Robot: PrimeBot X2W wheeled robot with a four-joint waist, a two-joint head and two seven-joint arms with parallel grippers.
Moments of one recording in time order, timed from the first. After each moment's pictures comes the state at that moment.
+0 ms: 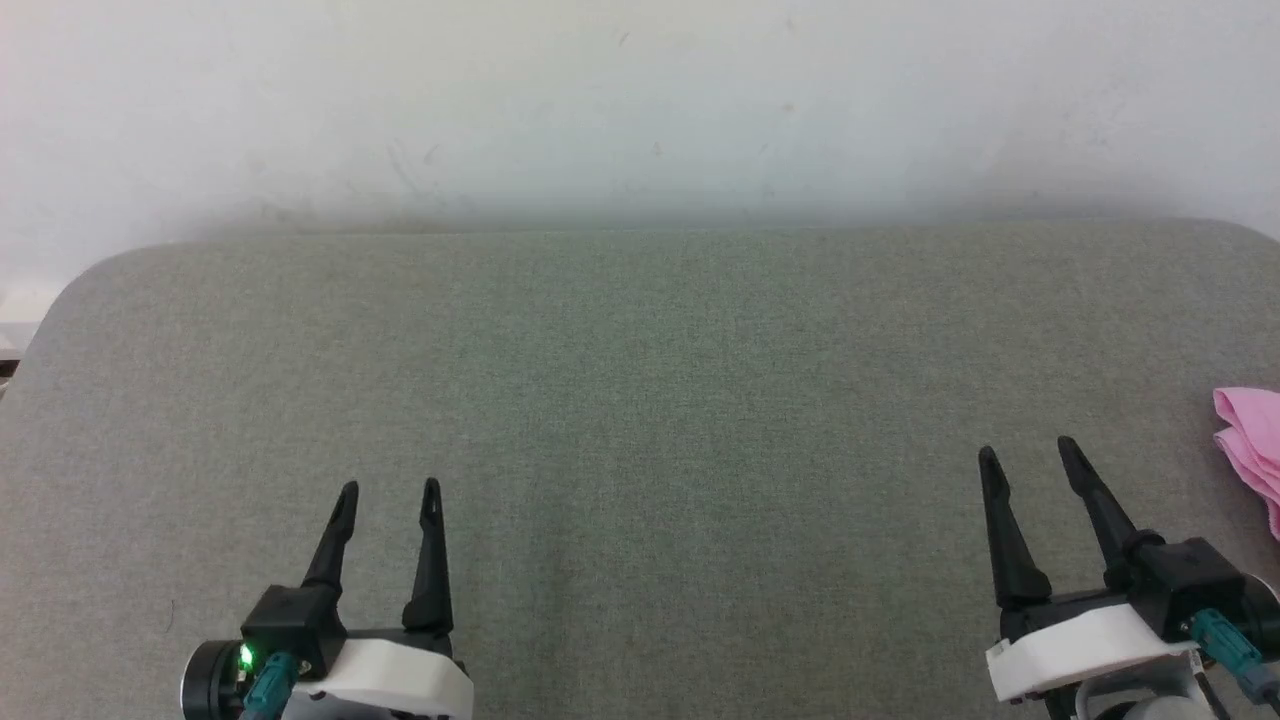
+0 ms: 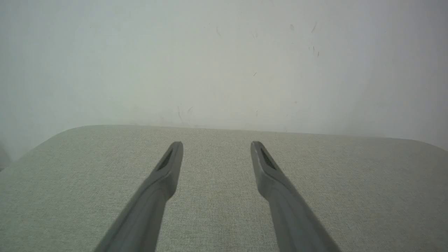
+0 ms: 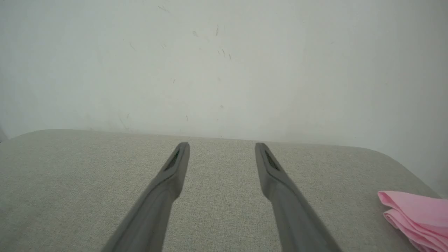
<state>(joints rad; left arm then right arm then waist) 0.04 0.05 -0.03 0.08 -0.11 0.00 -0.26 0.03 -0.05 -0.02 0.08 0.07 0.13 -0.25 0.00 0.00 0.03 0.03</state>
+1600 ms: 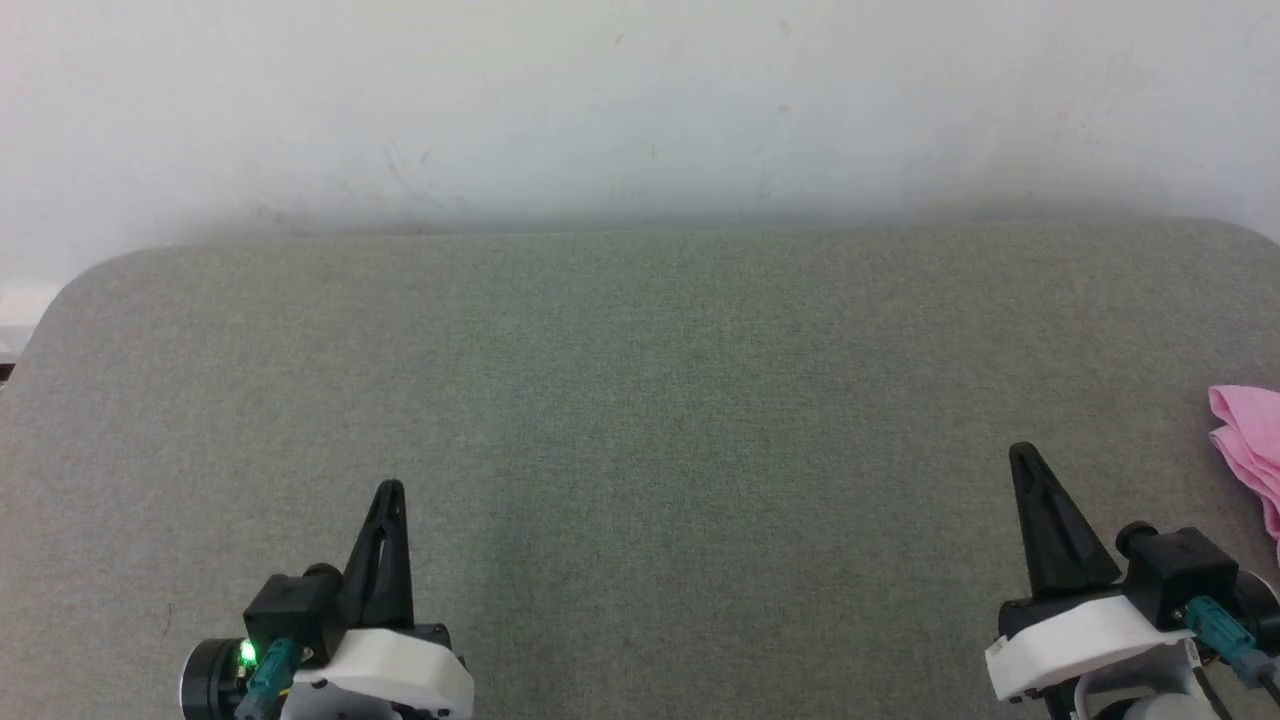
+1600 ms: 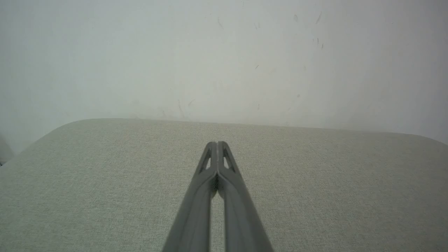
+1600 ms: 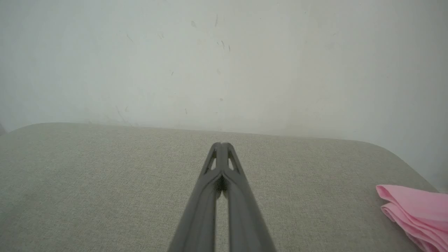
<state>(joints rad) 0.04 0.05 -0.03 0.07 -0.12 0.02 -0.20 0.03 -0.05 -0.02 0.07 0.07 0.13 -0.19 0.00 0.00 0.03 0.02</state>
